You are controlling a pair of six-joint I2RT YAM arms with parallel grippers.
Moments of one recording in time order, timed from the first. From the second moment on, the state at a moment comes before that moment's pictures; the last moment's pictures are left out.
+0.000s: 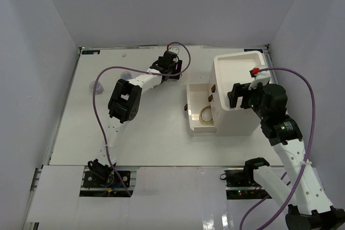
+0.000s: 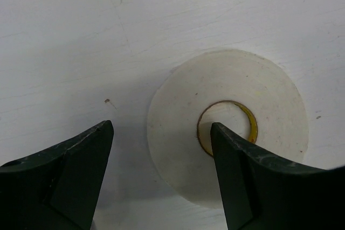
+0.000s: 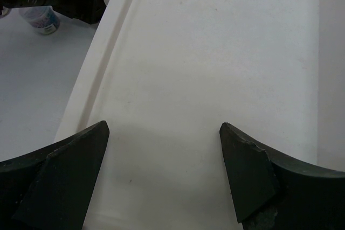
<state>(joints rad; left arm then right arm) -0.52 2.42 1.92 -0.18 -0.25 -0.14 0.26 0.74 0.87 -0.47 -0.05 0.03</state>
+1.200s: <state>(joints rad) -0.67 1.97 1.64 -0.16 -0.24 -0.05 0.26 0.72 0.87 -0.47 -0.08 0.03</state>
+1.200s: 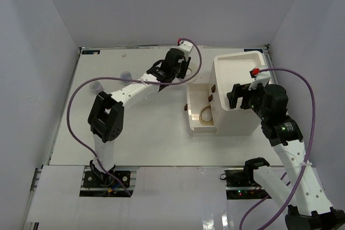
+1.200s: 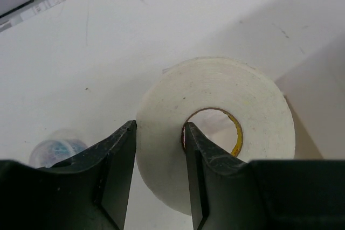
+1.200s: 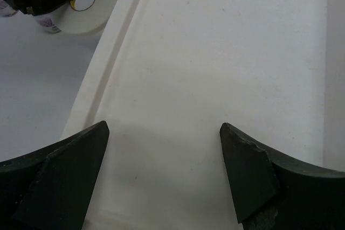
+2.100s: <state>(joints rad) -0.93 2.04 1.60 -0.32 -0.41 -0.04 0.26 0.72 0.87 -0.47 -0.09 0.03</state>
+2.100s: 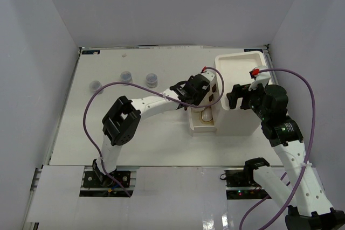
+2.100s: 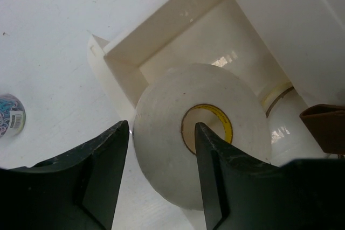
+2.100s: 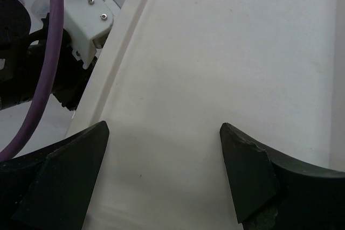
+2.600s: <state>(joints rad) -0.94 1.99 1.55 -0.31 -0.38 -0.12 0.26 0.72 0.87 -0.47 -0.09 0.03</state>
